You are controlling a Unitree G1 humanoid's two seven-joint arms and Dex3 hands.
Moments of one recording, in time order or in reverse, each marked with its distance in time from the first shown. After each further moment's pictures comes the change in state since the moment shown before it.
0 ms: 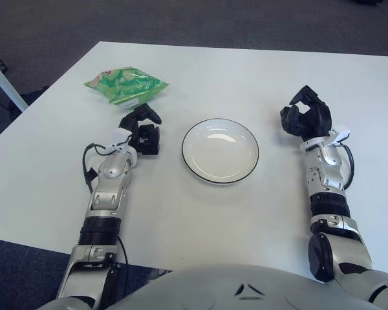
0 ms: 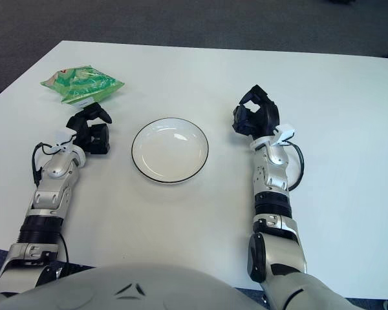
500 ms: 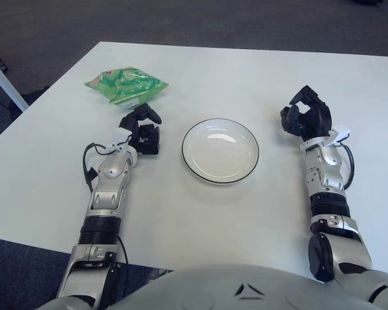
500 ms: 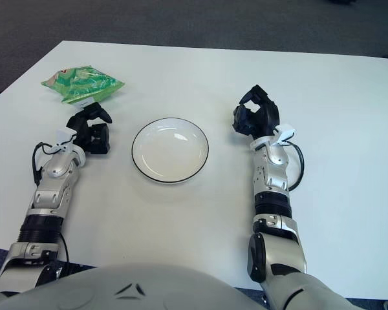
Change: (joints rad) left arm -0.004 0.000 0.000 0.006 0.002 -0.003 0.000; right arm 0.000 0.000 0.000 0.000 -0.008 0.000 -0.011
